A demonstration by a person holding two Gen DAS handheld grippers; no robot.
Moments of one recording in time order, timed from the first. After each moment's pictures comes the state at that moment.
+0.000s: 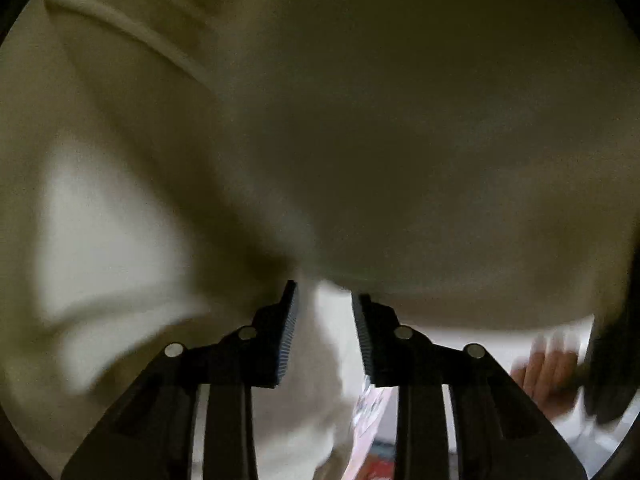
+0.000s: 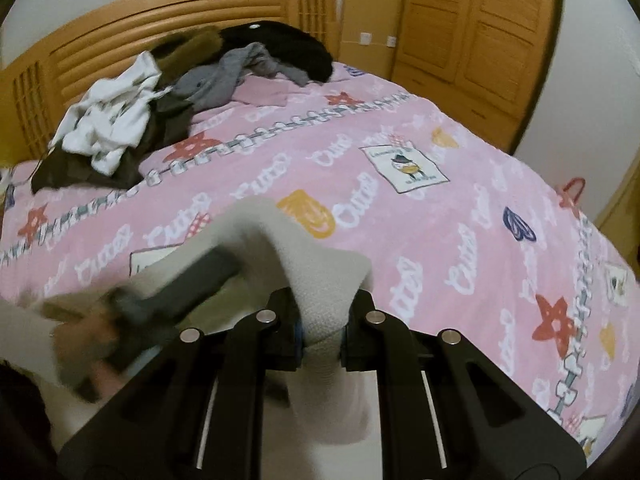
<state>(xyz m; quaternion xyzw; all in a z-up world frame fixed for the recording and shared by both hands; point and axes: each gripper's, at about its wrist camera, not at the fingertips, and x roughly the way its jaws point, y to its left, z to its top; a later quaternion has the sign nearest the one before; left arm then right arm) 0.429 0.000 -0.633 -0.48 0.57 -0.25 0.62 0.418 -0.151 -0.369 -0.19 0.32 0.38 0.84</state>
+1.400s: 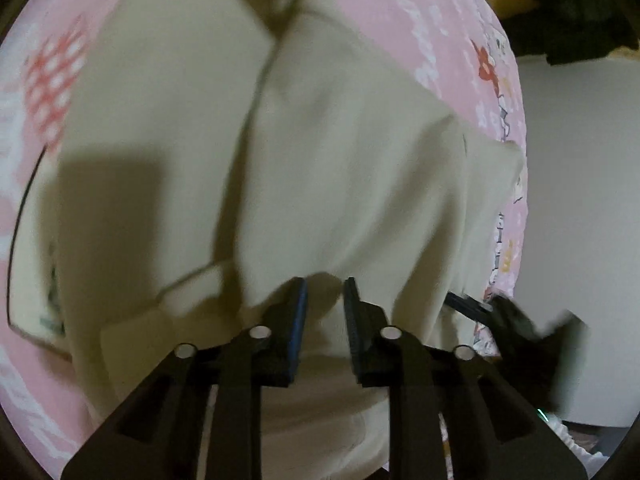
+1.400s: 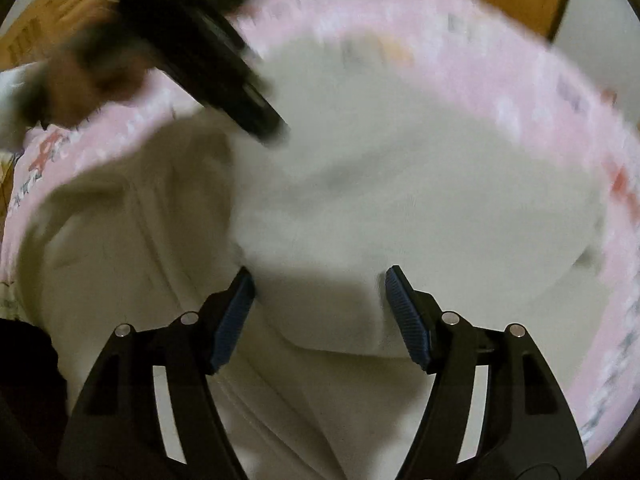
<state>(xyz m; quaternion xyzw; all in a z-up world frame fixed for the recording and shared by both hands) 0.403 0.055 -0.590 -0.28 0.69 -0.18 0.64 0.311 -0.149 -0.540 -0.18 0.52 0.35 0.76</state>
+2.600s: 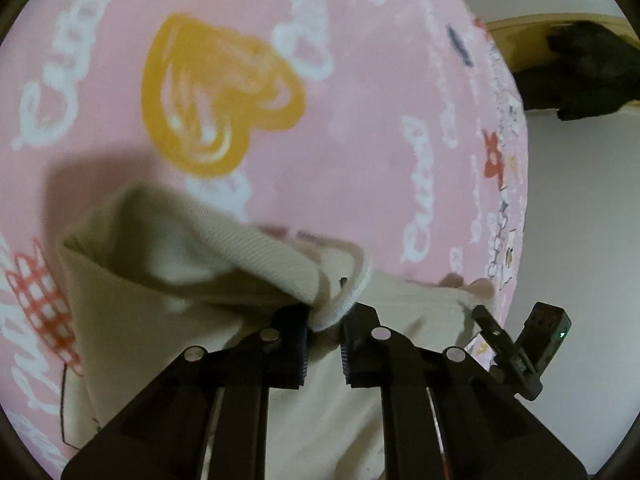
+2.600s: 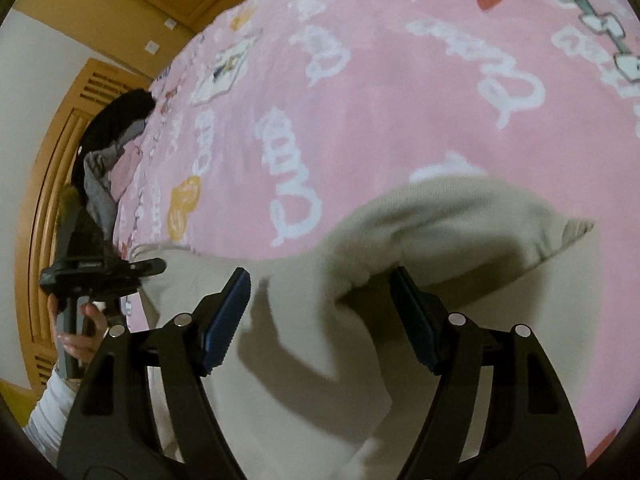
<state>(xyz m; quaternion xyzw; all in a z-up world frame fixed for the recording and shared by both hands) 0.581 0.044 -0.576 -0.31 0.66 -0.14 0.67 0.498 -0.298 -0.527 0.24 0.55 0.16 0.79</state>
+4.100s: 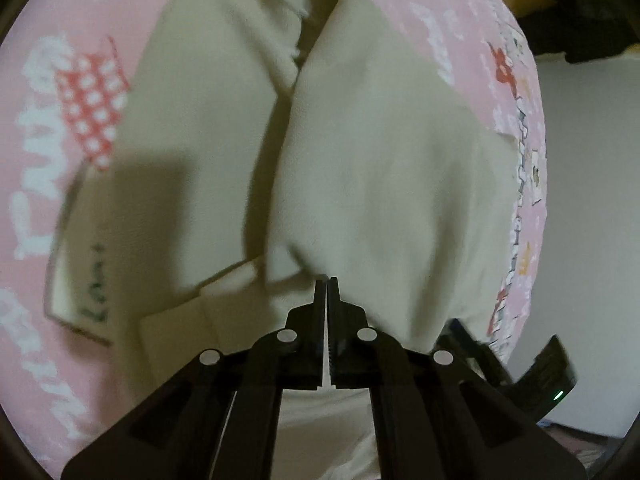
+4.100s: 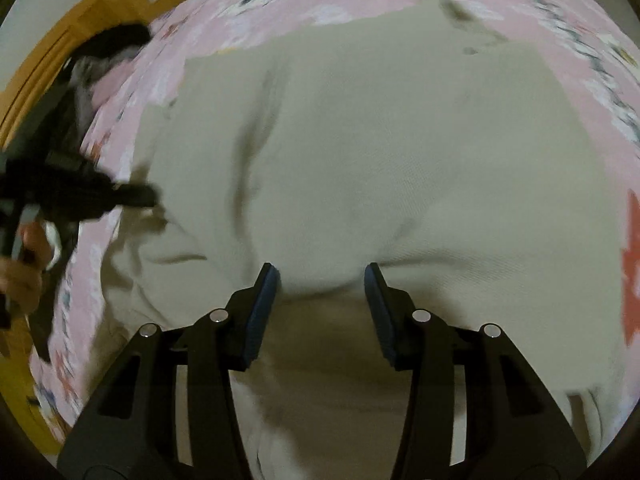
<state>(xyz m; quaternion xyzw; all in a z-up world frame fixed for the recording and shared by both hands) 0.426 0.054 -0.569 -0.23 0.71 -0.15 0.65 0.280 -0.208 -0.513 0.16 0.55 0.07 0.82</state>
